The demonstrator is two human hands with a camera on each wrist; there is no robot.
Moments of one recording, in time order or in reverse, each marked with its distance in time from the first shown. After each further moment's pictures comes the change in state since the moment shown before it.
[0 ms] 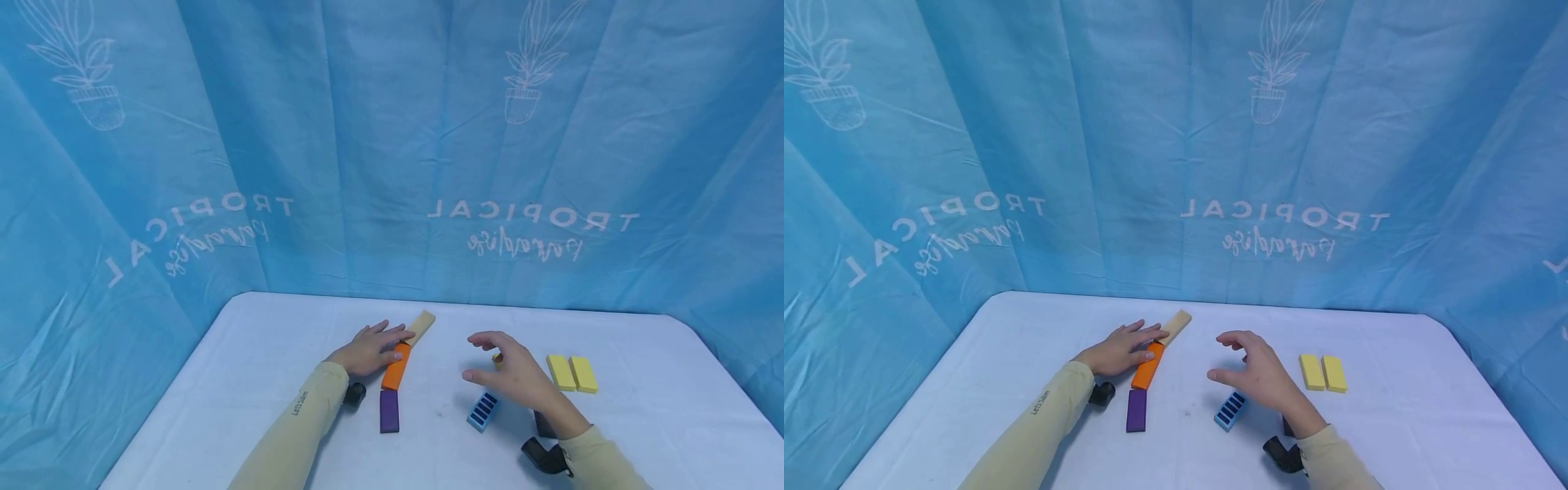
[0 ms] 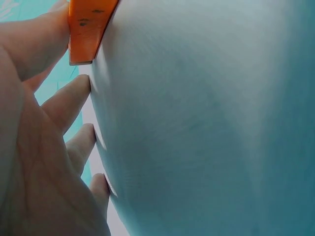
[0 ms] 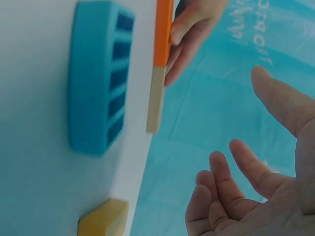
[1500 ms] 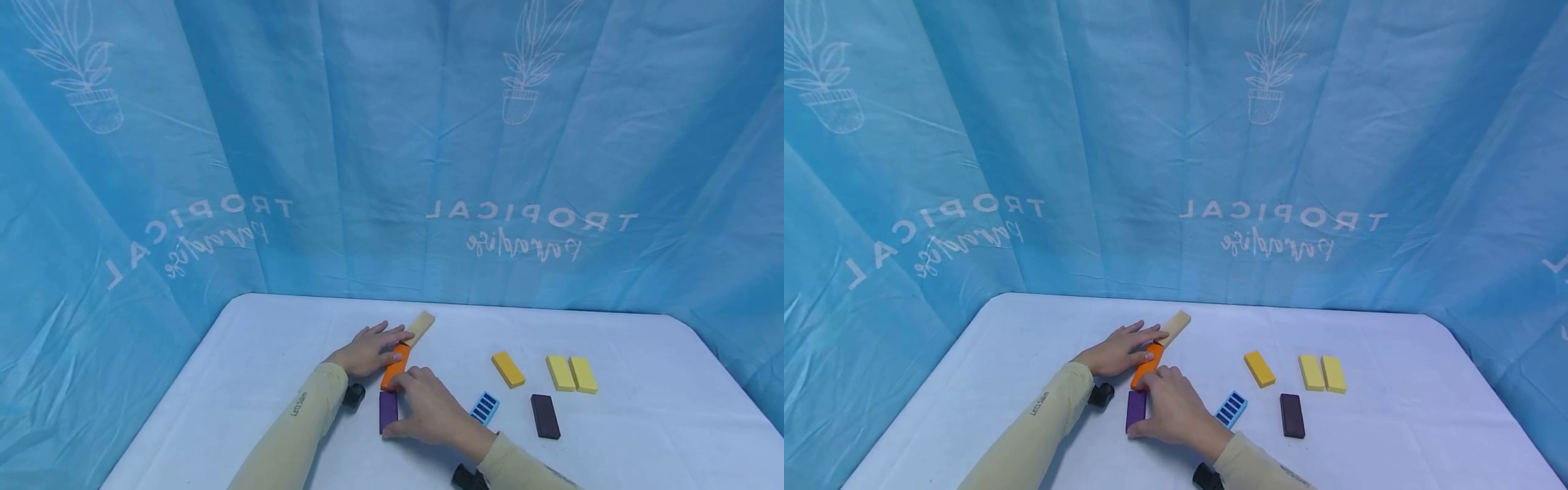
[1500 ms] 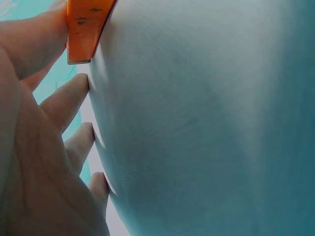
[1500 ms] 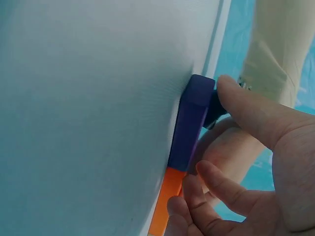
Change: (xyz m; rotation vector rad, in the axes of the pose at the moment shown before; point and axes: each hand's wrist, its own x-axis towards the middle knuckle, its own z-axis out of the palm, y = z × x) left_hand 0.000 0.000 0.000 0.008 0.007 0.014; right_hand 0.005 -0.071 0.102 -0.250 -0.291 -0.126
